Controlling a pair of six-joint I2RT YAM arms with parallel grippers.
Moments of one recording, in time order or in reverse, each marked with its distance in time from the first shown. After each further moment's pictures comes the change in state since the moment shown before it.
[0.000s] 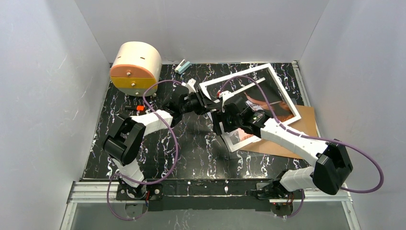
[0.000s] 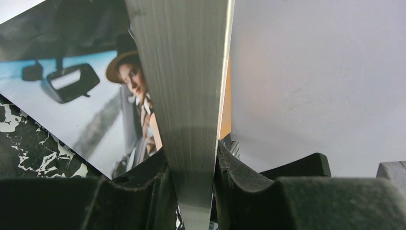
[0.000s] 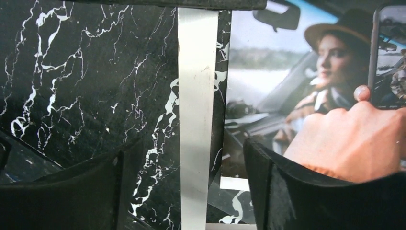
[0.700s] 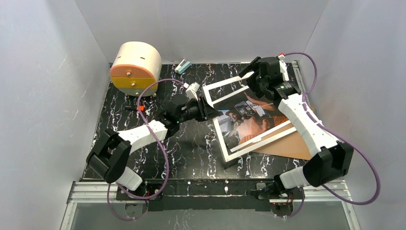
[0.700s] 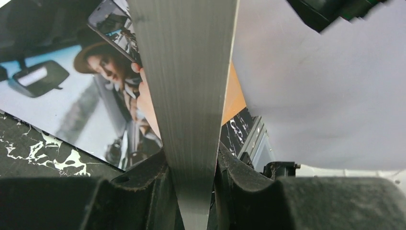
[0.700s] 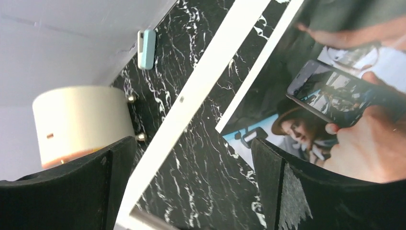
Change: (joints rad) left arm -0.087 -0.206 -0.134 0.018 -0.035 0.220; right arm -0.403 0.048 0.379 -0.083 0.148 0.693
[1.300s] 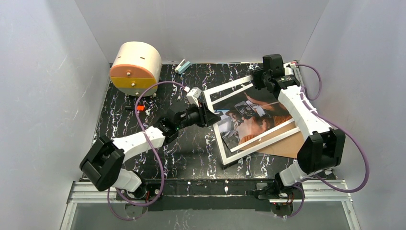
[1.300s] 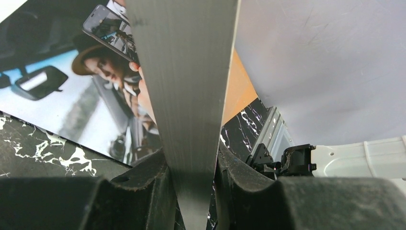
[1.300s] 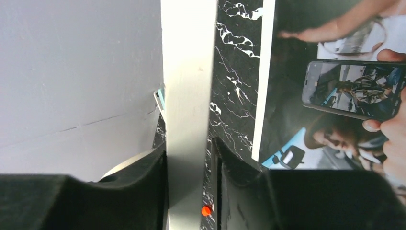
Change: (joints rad) left arm -0.076 -0.107 -0.078 0.024 -0.085 0.154; right arm -0.132 0.156 0.039 -0.023 0.025 0.430
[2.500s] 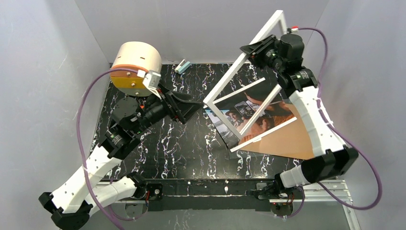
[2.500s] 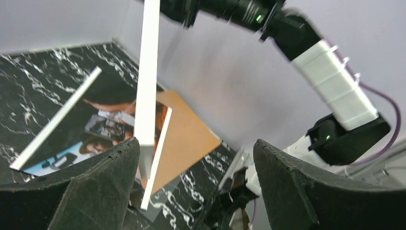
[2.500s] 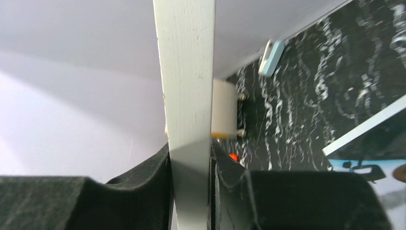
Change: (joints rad) left arm -0.006 -0.549 0.305 -0.544 -0.069 0.141; right arm 0.025 -0.142 0.215 0.151 -0.283 -0.323
